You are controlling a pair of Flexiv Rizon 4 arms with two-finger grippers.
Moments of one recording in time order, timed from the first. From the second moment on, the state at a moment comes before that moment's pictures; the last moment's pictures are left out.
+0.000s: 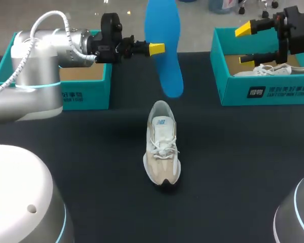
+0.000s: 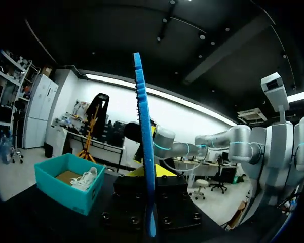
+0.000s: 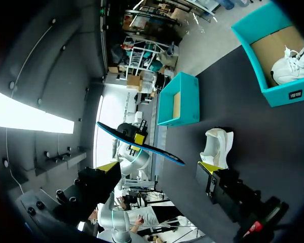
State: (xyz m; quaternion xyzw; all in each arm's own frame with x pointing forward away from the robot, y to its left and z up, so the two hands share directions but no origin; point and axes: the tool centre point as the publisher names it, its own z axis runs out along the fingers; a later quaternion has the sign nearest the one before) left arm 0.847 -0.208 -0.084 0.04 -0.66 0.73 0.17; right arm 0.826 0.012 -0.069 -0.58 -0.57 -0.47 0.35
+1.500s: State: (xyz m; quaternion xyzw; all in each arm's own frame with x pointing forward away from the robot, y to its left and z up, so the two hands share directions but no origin) left arm 0.839 -0.221 -0.079 0.27 -0.63 0.64 0.36; right arm 0.826 0.012 -0.069 -0.58 -0.57 -0.47 0.35
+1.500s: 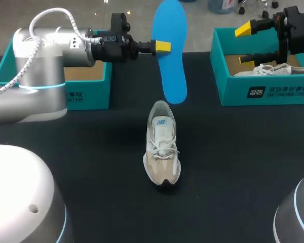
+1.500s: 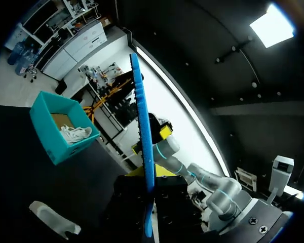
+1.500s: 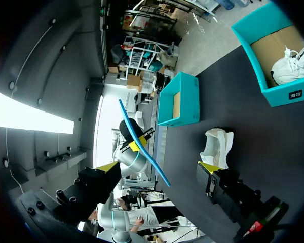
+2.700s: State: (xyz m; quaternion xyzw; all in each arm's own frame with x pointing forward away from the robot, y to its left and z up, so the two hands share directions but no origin) left arm 0.841 -0.227 -0.110 0.39 -0.49 0.55 0.56; right arm 0.820 0.049 -0.039 -0.62 -0.64 -0.41 0.22
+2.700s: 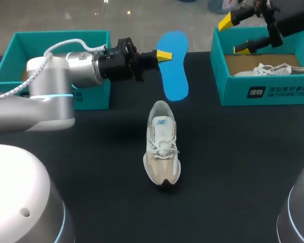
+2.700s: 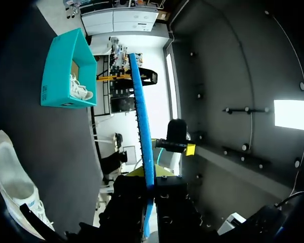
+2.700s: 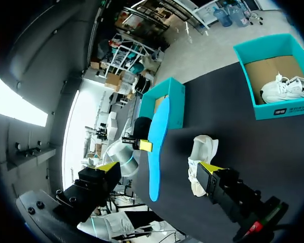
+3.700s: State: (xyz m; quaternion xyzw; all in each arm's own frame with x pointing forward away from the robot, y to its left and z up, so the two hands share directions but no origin) left arm 0.847 -0.238 -0.119 0.42 -0.50 0.53 0.53; right arm 0.793 0.110 -0.017 -0.67 -0.72 -0.19 0.01
